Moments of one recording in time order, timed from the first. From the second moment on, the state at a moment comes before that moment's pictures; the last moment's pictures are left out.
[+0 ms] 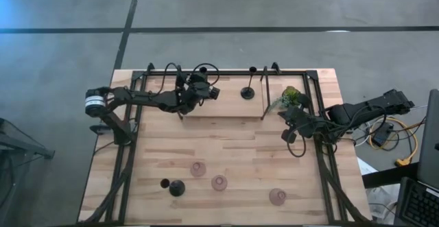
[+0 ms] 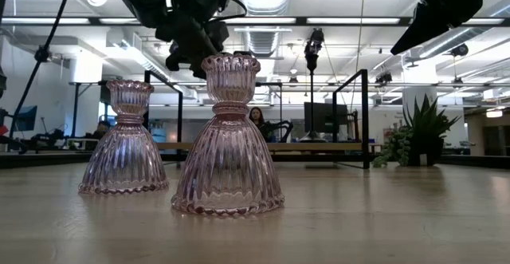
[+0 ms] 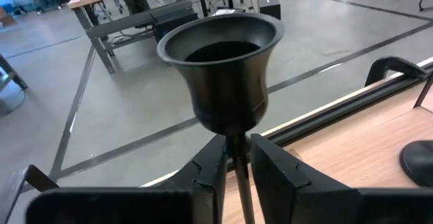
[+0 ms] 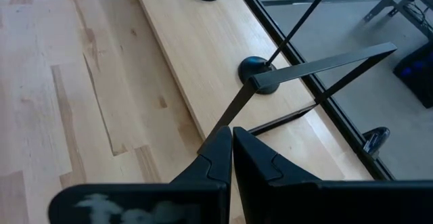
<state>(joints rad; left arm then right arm) 0.25 1.58 0.98 0.16 -0.94 -0.24 0.29 0.84 0.75 -0.80 0.71 0.38</state>
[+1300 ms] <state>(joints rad) 0.25 1.57 0.98 0.11 -1.07 0.02 0.29 0.84 0.75 -0.80 0.71 0.38</state>
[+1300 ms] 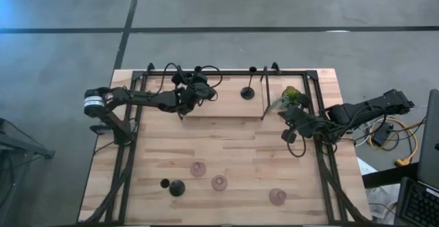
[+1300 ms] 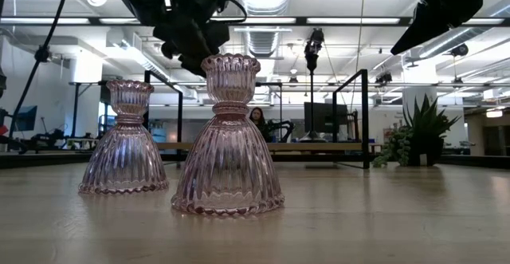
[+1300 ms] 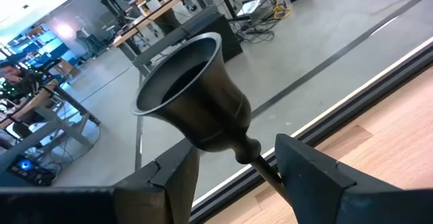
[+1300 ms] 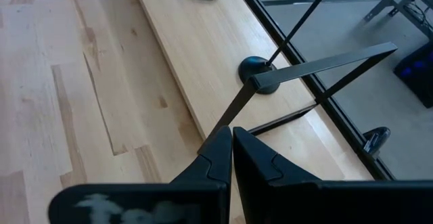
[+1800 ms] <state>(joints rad) 0.24 1.56 1.02 0.11 -1.07 0.06 0.29 0.84 0.75 -0.80 0.71 0.38</state>
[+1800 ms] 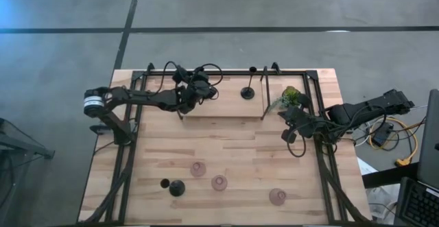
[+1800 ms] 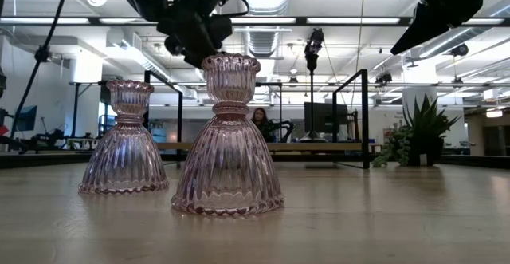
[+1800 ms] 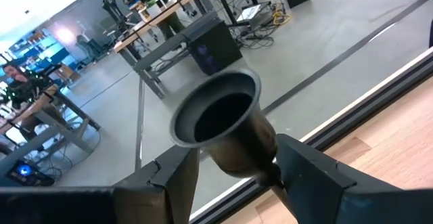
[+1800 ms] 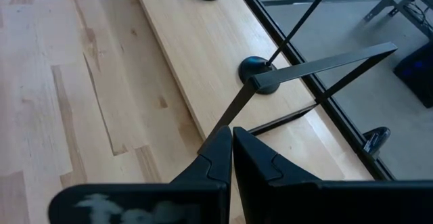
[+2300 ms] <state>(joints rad) 0.24 1.51 1.01 0.06 -1.07 0.07 0.29 0.84 0.75 -0.80 0.71 0.38</state>
